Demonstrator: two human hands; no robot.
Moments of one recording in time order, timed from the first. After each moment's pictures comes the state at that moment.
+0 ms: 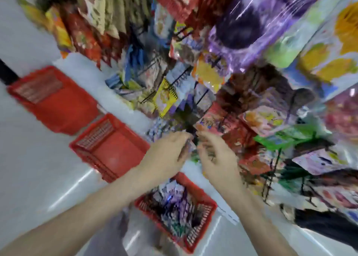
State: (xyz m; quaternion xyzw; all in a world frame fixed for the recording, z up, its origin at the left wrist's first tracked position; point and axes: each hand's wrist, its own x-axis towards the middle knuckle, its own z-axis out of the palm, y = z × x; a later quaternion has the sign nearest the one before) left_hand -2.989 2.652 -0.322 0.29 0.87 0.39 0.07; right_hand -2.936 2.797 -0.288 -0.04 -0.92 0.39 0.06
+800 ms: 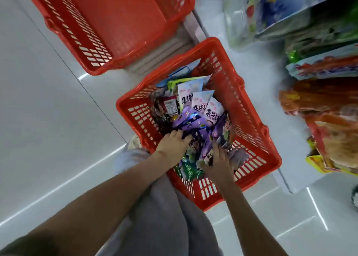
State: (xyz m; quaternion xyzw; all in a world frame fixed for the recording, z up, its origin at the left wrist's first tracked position) left_hand -2.762 2.741 -0.962 0.19 0.84 0.08 0.50; right_hand -2.706 2.923 -0.960 -0.12 -0.85 0.15 -0.49
